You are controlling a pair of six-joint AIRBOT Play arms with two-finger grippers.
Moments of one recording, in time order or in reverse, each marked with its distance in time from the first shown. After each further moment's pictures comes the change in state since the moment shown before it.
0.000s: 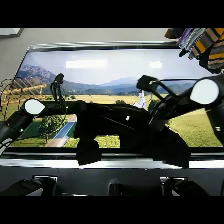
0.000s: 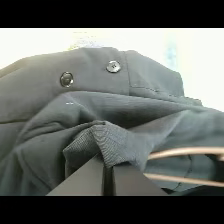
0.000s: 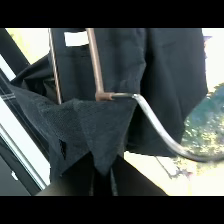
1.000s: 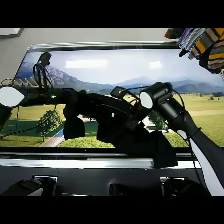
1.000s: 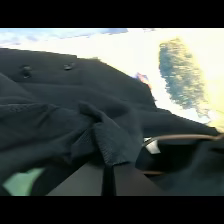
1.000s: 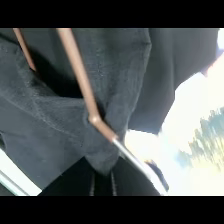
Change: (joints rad) left arm 0.003 0.065 0.237 0.247 -0.198 -0.098; right arm 0.238 -0.217 0.005 -0.229 -0.116 0.309
